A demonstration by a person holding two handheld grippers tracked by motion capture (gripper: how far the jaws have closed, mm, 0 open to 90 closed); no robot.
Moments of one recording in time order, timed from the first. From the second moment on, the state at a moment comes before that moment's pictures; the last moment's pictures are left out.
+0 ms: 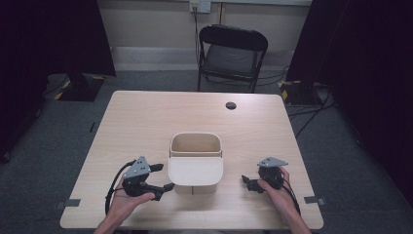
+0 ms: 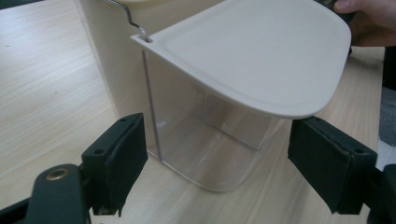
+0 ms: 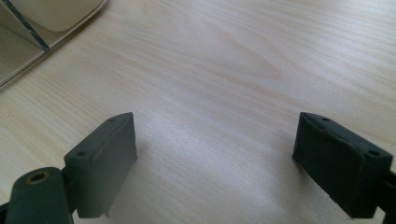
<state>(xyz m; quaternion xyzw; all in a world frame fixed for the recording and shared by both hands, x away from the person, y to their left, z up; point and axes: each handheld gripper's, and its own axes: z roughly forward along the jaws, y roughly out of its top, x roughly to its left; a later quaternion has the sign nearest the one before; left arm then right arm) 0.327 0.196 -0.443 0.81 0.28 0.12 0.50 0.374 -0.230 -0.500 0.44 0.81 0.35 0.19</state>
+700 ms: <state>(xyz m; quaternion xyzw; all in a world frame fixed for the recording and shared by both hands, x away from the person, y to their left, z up) 0.327 0.184 -0.441 0.82 0.26 0.11 0.50 0.374 -0.230 -0.500 0.44 0.81 0.35 0.19</state>
